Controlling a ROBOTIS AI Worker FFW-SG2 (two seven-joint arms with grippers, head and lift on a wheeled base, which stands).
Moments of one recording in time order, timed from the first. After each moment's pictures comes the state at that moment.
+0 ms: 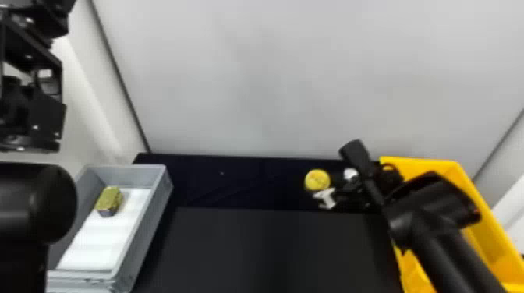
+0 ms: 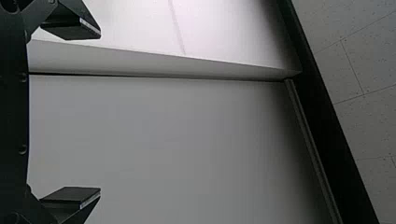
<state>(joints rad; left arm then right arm) -0.20 0.20 0.10 -2.26 -0.04 0.17 0.19 -0.43 -0.12 0.23 -1.18 0.37 0.59 0.57</state>
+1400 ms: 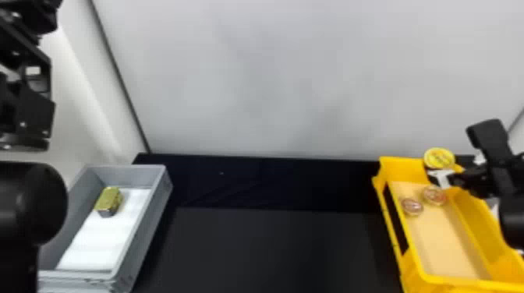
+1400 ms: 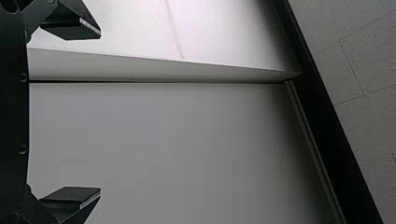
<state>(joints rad) -0.19 0.20 0.12 -2.29 -0.04 0.21 0.18 -0.30 -0.25 -0.17 -1.49 0.53 0.73 0.55</state>
